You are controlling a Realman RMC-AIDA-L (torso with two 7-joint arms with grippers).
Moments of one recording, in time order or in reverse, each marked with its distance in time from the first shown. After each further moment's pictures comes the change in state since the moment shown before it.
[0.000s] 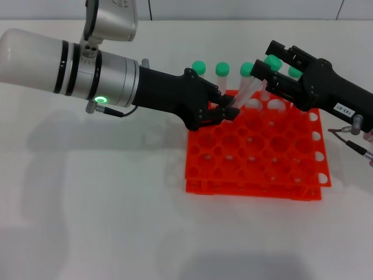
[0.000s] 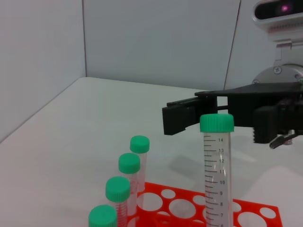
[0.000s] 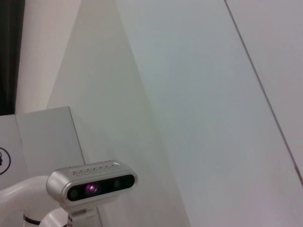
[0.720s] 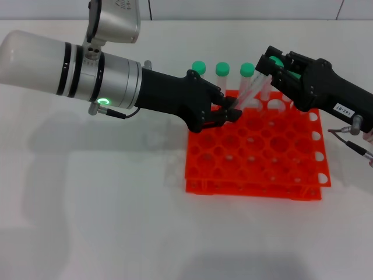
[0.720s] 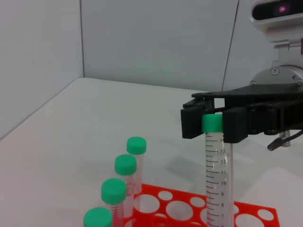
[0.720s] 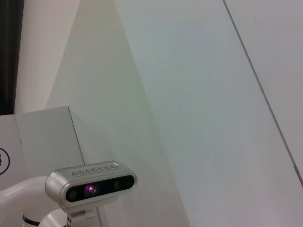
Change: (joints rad) left arm 0.000 -0.007 0.000 0.000 0.001 -0.001 0.001; right arm 0.000 0.000 -0.009 0.000 0.006 0.002 -0.001
